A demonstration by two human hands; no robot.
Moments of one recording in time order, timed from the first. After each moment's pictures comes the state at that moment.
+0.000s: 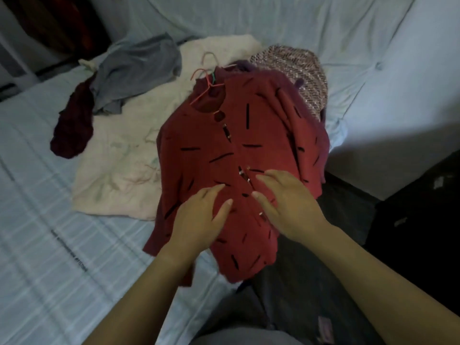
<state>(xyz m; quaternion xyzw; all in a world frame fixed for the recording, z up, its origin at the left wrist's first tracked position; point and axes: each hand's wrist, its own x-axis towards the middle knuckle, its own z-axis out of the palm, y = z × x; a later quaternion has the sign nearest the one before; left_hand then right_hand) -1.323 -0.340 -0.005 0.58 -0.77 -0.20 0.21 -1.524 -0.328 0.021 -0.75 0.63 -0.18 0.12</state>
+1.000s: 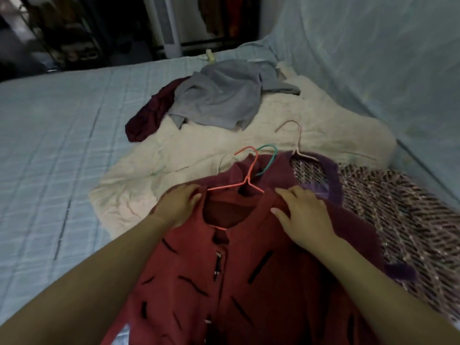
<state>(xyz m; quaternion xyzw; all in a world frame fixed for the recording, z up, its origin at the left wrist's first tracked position) -1.300 -0.702 -0.068 0.82 -0.52 -0.19 0.14 -1.576 -0.822 -0.015 -0.90 0.41 -0.04 0.11</state>
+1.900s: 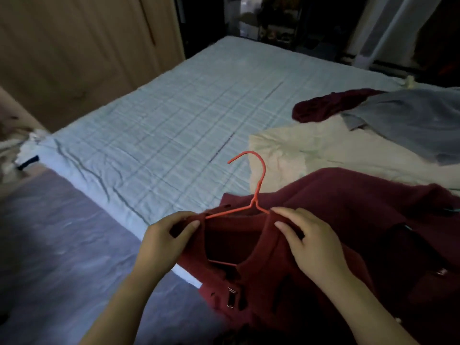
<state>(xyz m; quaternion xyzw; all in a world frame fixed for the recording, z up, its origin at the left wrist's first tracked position) -1.426 -0.270 0.006 0.89 -0.06 -0.02 0.45 -1.481 -0.537 0.017 -0.94 0.02 -0.11 0.32</state>
